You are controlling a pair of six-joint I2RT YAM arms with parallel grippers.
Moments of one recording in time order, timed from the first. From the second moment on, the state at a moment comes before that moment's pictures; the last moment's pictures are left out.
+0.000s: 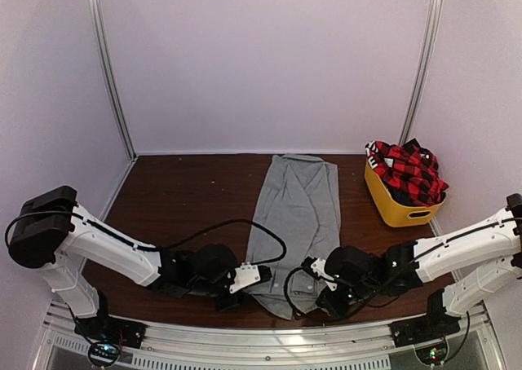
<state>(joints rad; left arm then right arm) -1.23 1.63 0.66 0.13 -0.07 0.19 1.24 1.31 0.59 -0.34 0.02 0.50</state>
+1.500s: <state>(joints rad) -0.73 1.78 1.12 -0.22 0.44 0.07 0.71 1.63 1.13 -0.55 -0.17 0.18</state>
